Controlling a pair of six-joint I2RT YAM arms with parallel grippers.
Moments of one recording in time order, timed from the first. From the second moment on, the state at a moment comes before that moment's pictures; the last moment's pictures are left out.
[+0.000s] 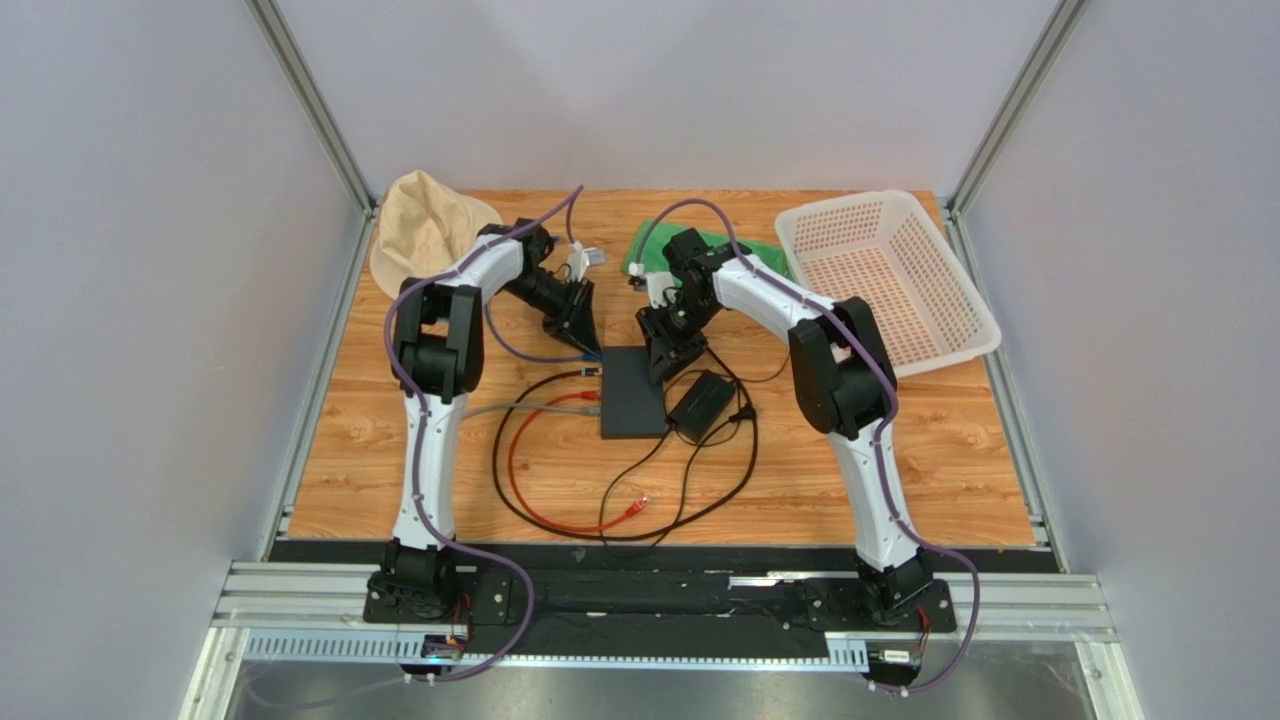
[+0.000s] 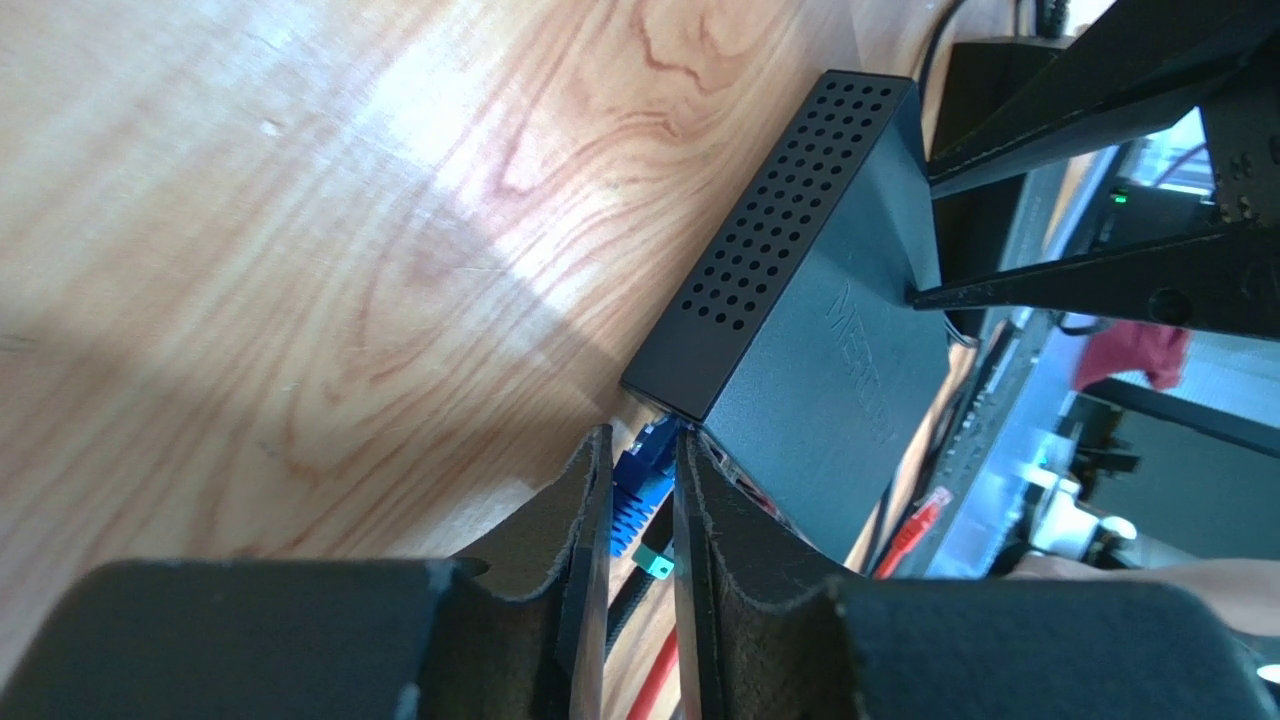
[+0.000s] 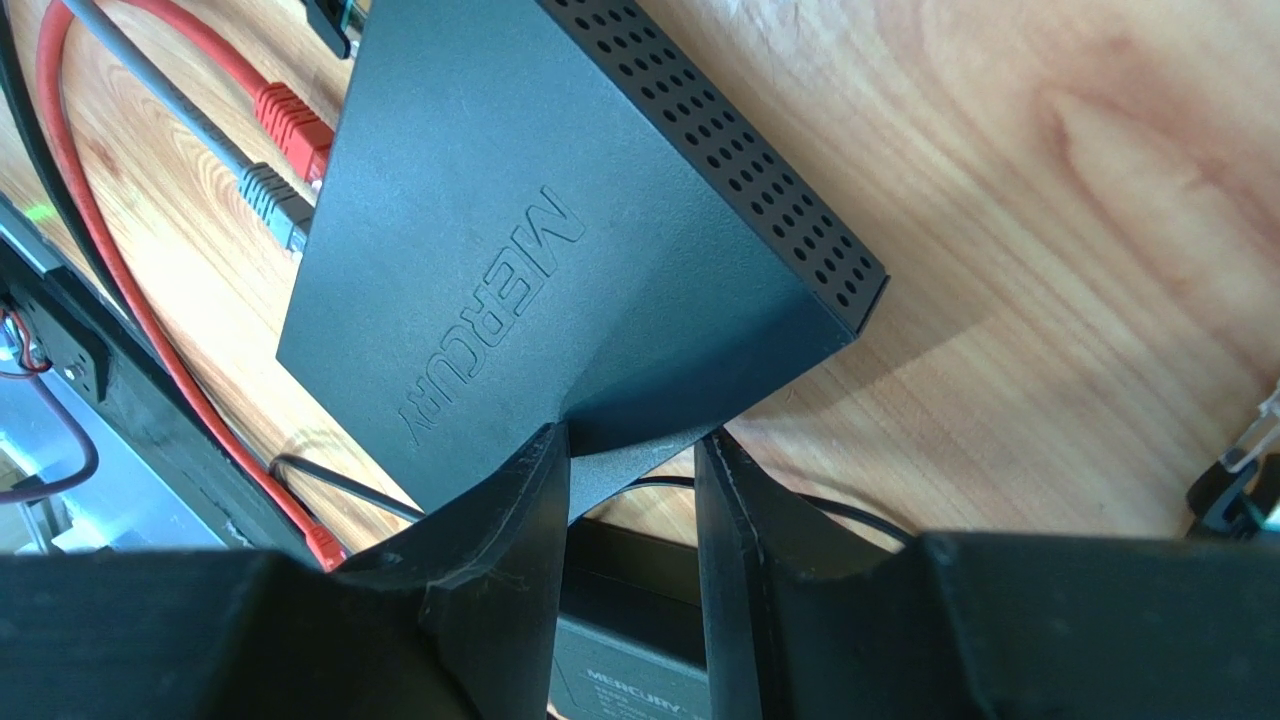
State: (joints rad) left arm -0.21 2.44 1.96 -1.07 0.89 0.30; right arm 0.52 2.30 1.87 -0.91 -0.52 -0.03
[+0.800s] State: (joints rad) left arm -0.21 2.52 2.03 -1.27 0.96 0.41; right arm 0.53 2.29 1.86 -0.96 -0.52 -0.05
